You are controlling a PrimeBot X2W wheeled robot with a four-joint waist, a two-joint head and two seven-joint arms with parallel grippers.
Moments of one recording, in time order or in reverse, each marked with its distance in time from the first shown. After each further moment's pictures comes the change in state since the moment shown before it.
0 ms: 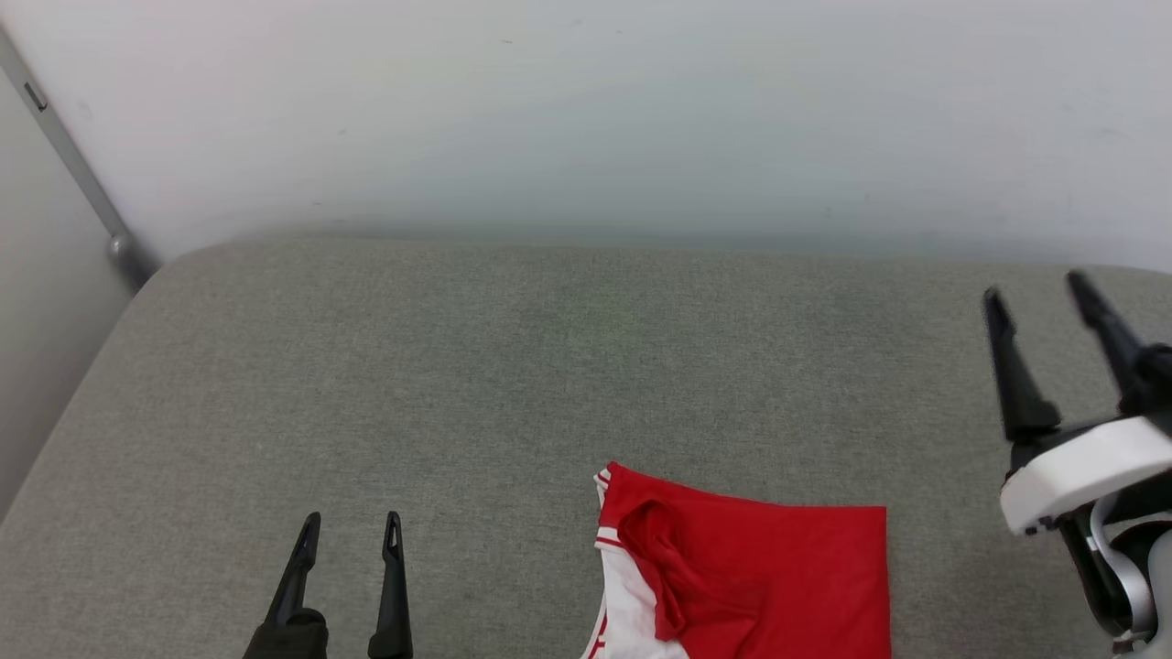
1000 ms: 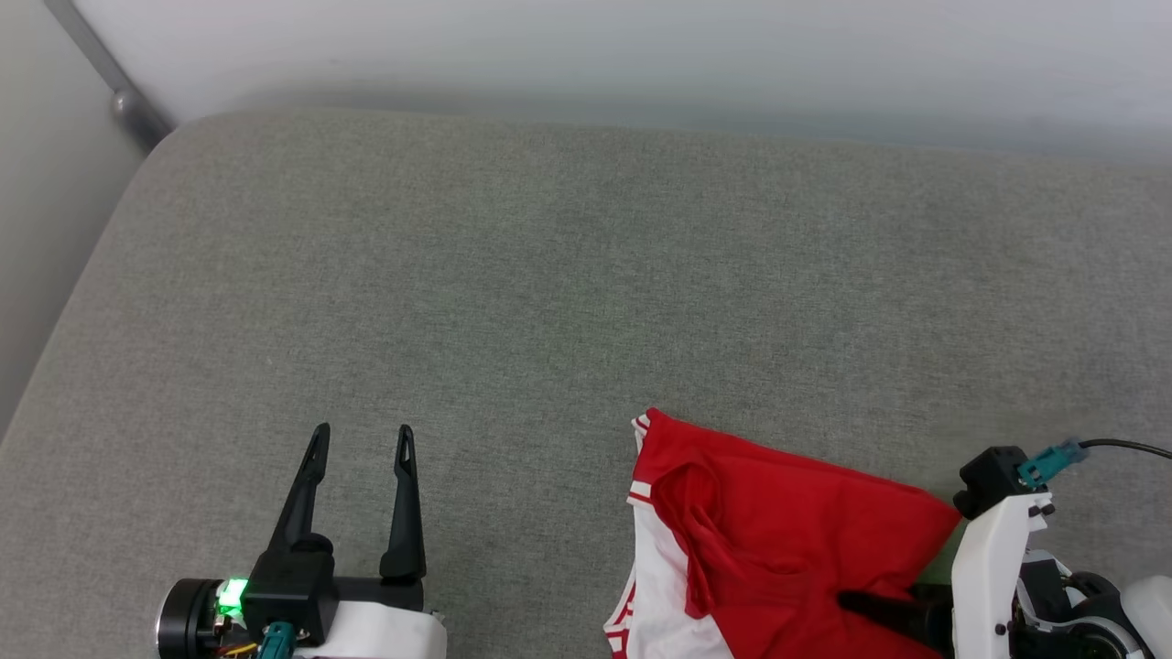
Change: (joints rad) left arm -0.130 -0.016 -0.007 -0.019 0.013 -0.018 0.000; right arm 0.021 -0.221 0.375 0.229 0.842 0.000 0.816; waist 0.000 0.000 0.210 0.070
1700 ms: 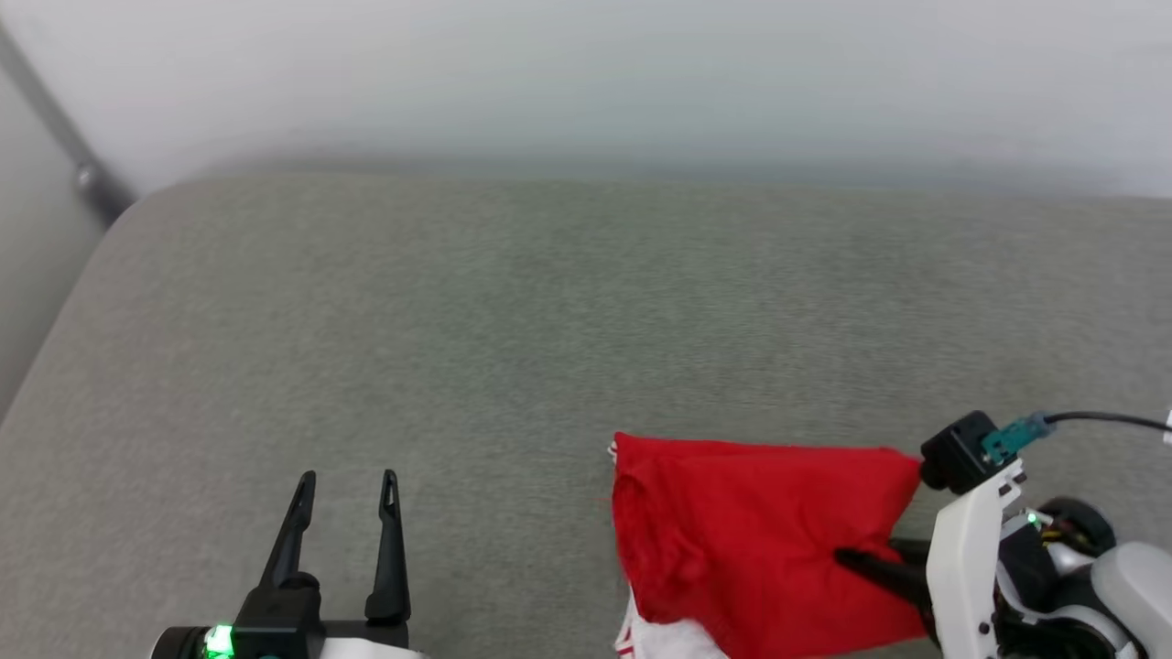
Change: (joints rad) left arm 0.065 -0.003 0.024 0.017 -0.006 0.001 0.000; right arm -0.135 -0.174 0.282 -0.139 -0.039 0.000 -0.202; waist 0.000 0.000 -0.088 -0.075
